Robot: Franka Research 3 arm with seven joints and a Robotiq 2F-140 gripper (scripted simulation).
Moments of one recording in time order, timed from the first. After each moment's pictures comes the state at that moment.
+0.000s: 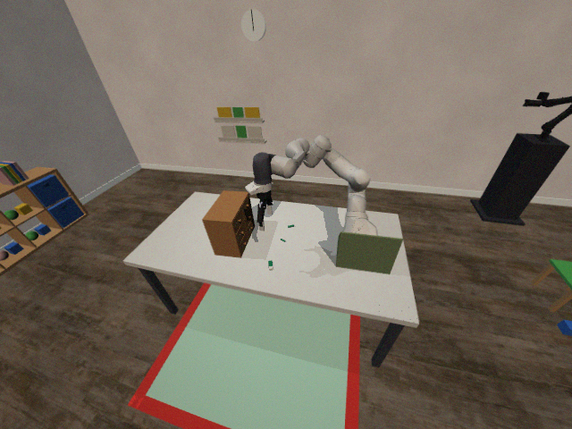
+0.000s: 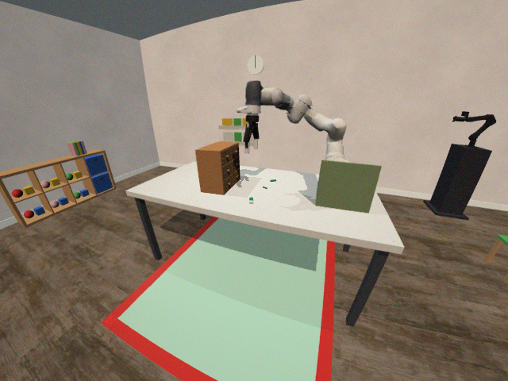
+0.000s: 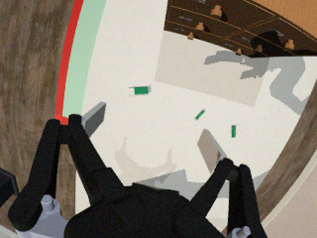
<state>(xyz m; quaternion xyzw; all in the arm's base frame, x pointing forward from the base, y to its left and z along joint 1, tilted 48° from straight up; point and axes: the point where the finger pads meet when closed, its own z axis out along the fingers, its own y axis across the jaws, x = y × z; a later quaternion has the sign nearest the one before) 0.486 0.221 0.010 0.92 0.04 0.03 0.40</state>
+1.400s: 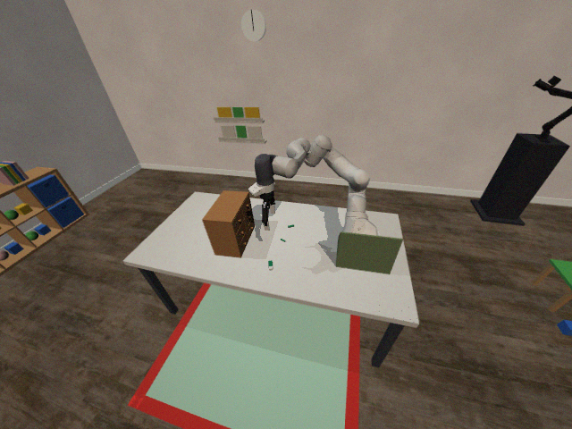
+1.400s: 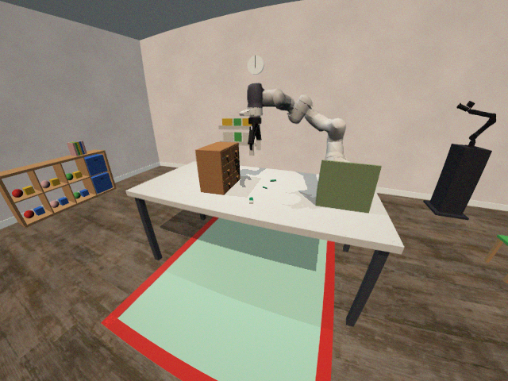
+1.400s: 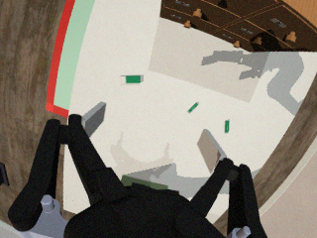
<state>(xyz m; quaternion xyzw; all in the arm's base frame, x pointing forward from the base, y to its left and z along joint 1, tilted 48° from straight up) 0.471 0.195 0.019 0.91 0.05 0.00 0.41</state>
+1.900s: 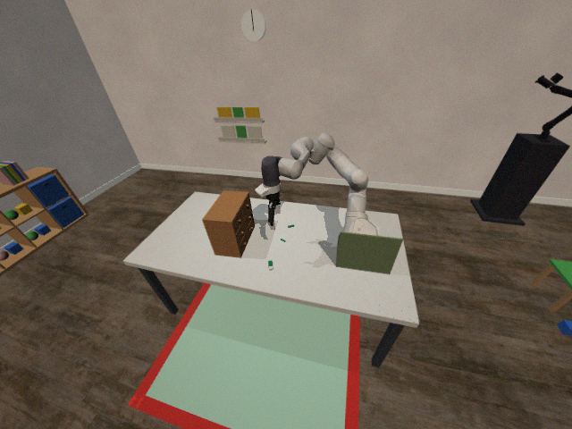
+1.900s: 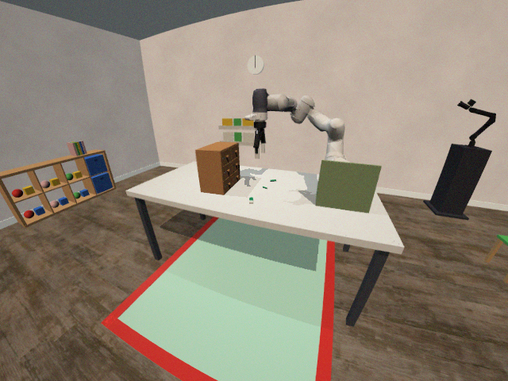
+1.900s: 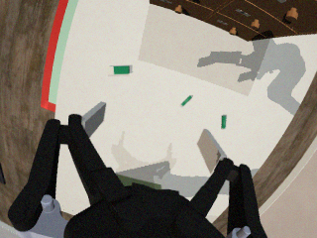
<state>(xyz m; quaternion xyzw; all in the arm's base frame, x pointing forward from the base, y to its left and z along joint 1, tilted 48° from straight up) 0.455 0.149 0.030 0.91 0.05 0.00 0.41</state>
